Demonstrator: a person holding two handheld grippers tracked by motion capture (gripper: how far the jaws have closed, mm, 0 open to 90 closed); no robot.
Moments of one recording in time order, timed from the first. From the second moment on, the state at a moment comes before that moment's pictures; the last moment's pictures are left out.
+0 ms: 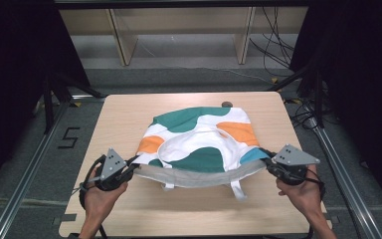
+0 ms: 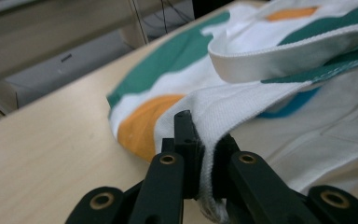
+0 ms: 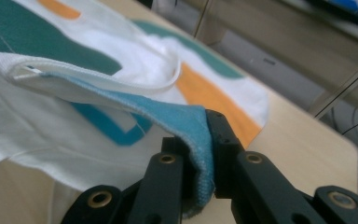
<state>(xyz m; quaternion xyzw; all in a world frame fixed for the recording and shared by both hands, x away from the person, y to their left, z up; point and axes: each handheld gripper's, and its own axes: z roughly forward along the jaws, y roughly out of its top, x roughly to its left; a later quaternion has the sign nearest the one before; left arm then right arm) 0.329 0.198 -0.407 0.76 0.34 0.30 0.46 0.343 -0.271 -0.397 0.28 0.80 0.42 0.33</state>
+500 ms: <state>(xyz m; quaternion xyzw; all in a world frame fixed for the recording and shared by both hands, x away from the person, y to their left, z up) 0.316 0.195 -0.312 0.72 0.28 0.36 0.53 0.329 -0.289 -0.303 0.25 0.75 0.45 0.41</state>
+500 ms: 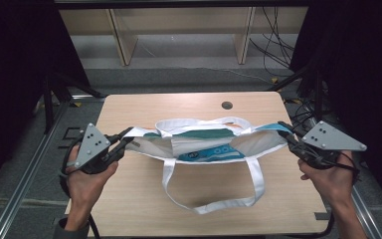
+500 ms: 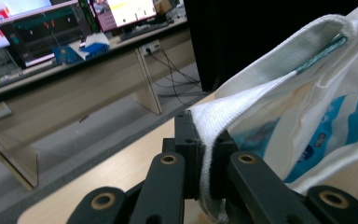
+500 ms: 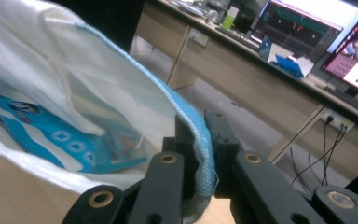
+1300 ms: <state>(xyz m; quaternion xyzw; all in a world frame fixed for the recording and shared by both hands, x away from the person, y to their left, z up) 0.355 0.197 -0.333 0.74 0.31 0.31 0.51 0.367 -0.289 -0.287 0.27 0.77 0.44 0.37</state>
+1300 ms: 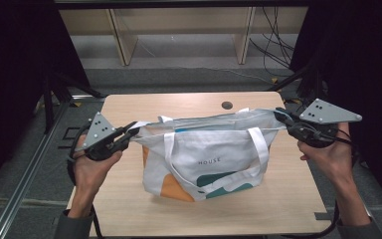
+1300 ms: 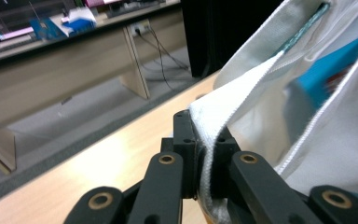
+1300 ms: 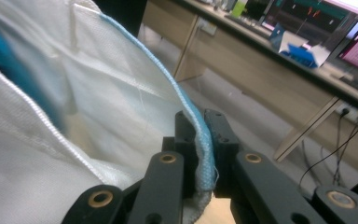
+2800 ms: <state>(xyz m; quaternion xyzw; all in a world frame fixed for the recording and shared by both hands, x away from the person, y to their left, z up) 0.379 0.182 -0.453 0.83 0.34 0.18 0.41 0.388 -0.291 -0.400 0.30 0.83 0.37 0.30</state>
